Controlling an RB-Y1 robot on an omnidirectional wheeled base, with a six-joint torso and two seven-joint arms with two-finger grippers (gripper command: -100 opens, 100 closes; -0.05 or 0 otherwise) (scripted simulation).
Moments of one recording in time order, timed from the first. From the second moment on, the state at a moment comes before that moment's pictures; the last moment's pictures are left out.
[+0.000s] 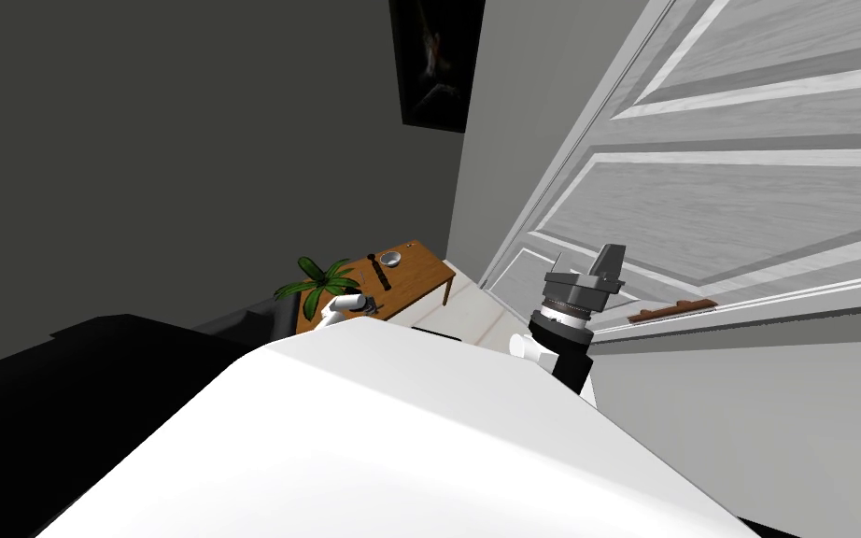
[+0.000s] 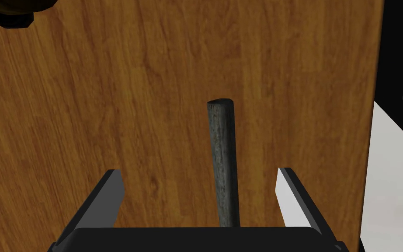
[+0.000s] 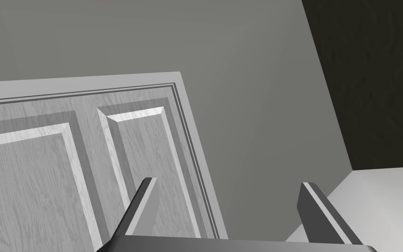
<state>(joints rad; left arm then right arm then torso) 0.15 0.45 0.15 -1.30 0.50 0.92 0.44 0.47 -0.04 -0.04 -2.30 -0.05 -0.52 0.06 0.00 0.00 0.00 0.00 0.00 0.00</state>
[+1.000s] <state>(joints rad) 0.10 0.50 0.17 -1.16 0.54 1.07 0.46 0.47 -0.04 -0.04 -2.30 -0.05 -0.52 0.06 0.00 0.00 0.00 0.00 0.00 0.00</state>
